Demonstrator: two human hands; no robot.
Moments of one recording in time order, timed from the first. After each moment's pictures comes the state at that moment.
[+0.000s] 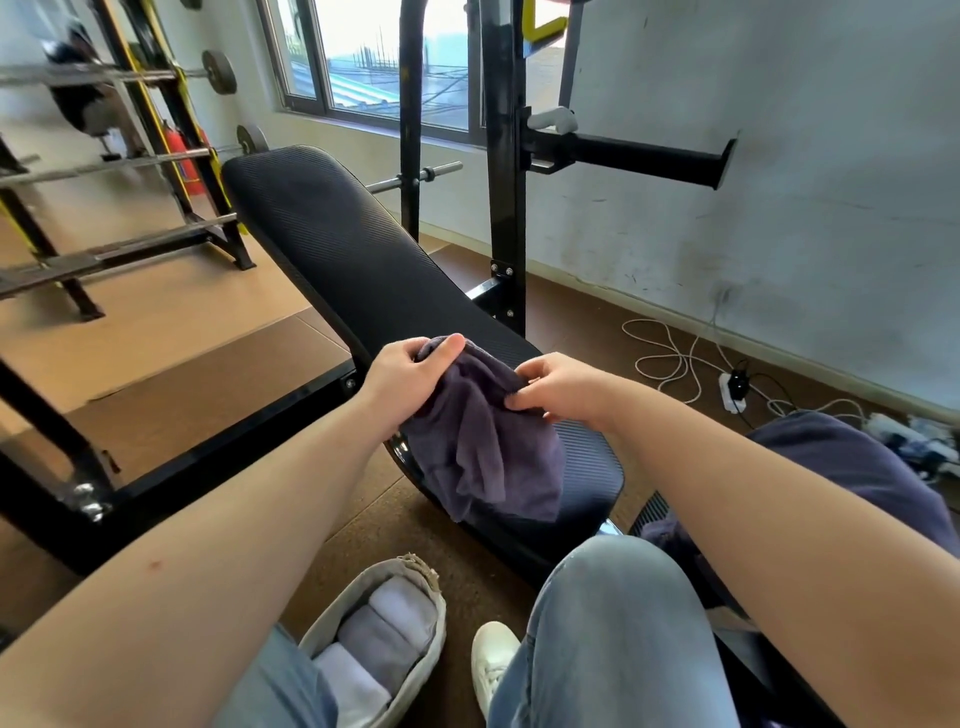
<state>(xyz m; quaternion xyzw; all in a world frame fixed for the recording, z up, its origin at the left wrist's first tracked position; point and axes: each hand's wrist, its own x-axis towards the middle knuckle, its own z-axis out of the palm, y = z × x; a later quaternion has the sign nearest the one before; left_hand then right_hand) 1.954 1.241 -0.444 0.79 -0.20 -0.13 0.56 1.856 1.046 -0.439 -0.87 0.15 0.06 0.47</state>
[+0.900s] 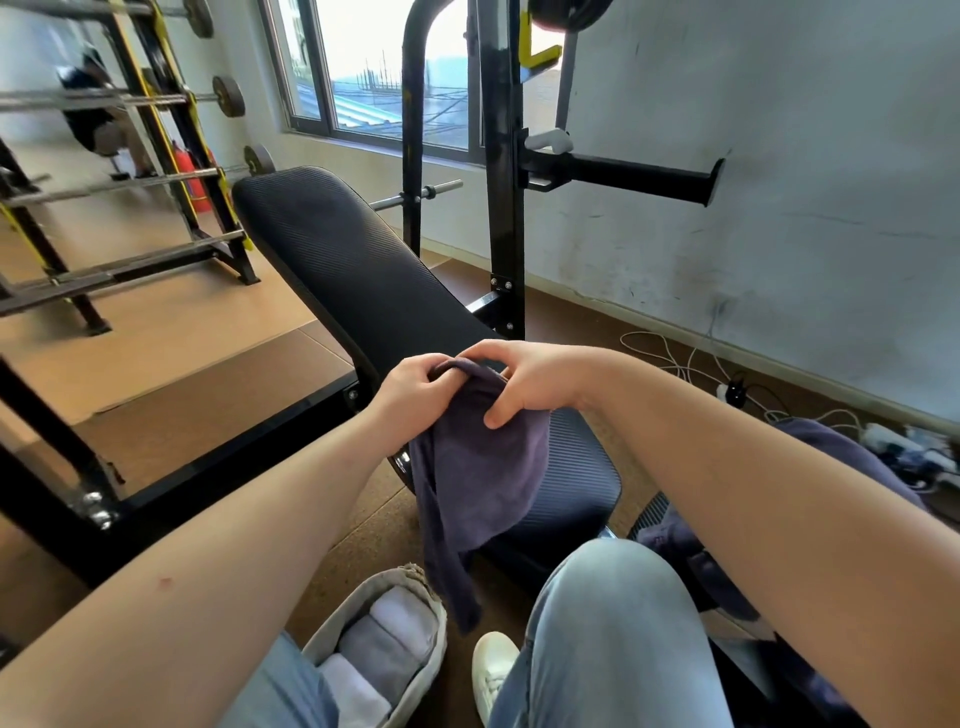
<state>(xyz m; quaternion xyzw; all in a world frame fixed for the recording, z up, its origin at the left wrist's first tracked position) 1.934 1.246 -0.433 0.81 -0.27 -0.11 0.52 1.848 1.084 -0.376 -0.90 0.07 0.14 0.41</state>
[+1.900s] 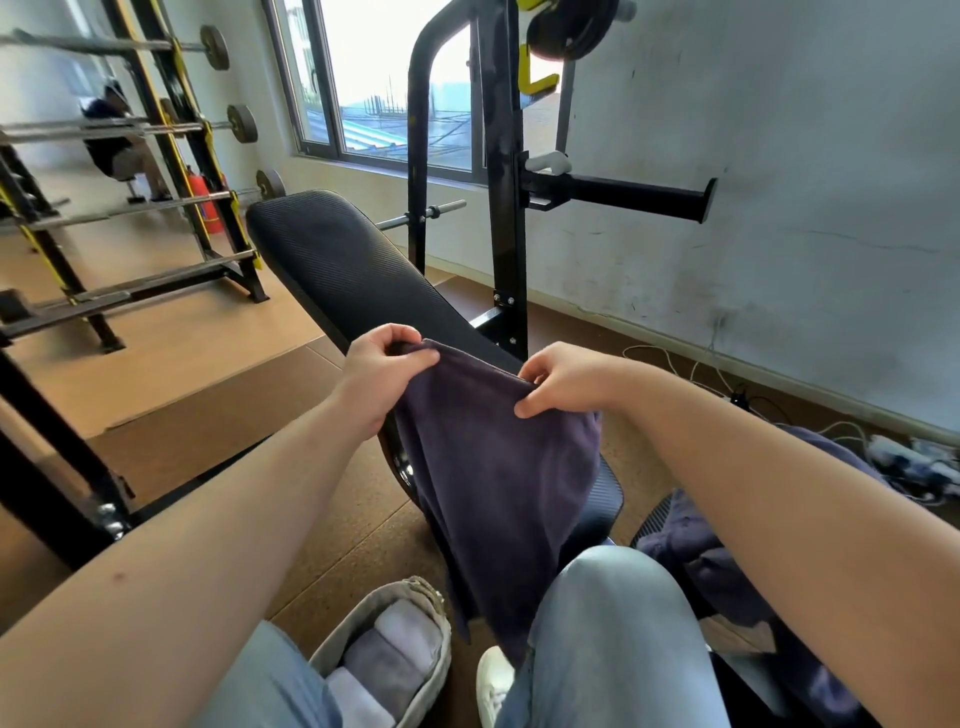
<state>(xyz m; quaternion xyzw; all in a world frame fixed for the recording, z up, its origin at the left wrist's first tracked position) 1.949 1.266 -0.407 0.73 -0.17 -0.07 0.66 1.830 1.054 -0.373 -0.95 0.12 0.07 0.30</state>
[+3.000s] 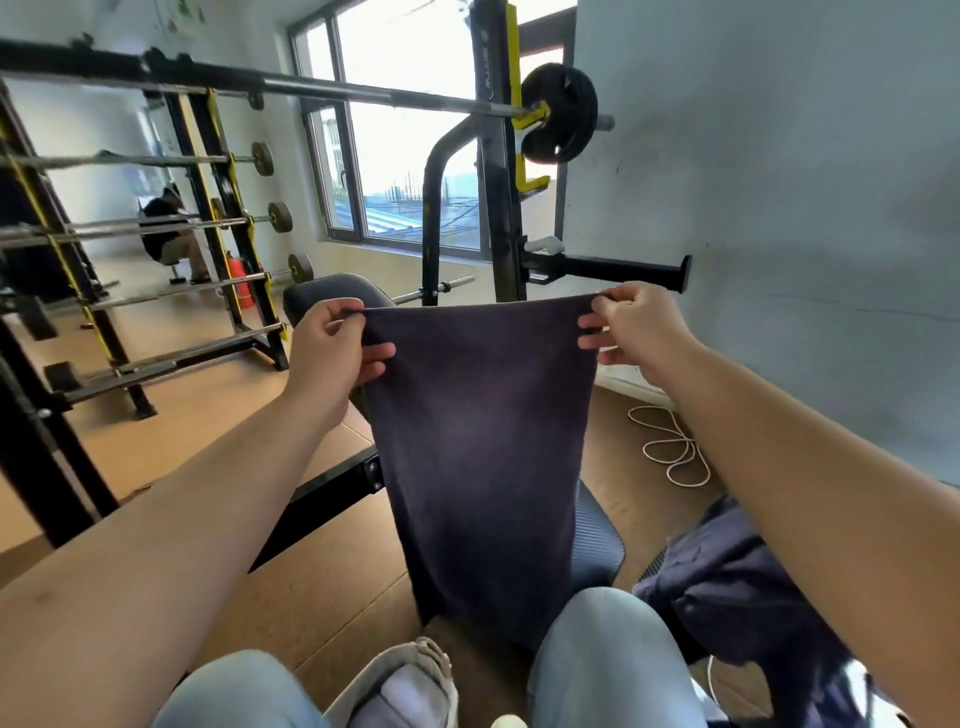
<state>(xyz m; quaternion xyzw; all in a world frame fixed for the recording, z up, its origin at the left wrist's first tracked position) 1.916 1.304 -0.298 0.66 -0.11 0.08 0.74 1.781 1.027 -0.279 -0.74 0.21 -0.31 0.57</state>
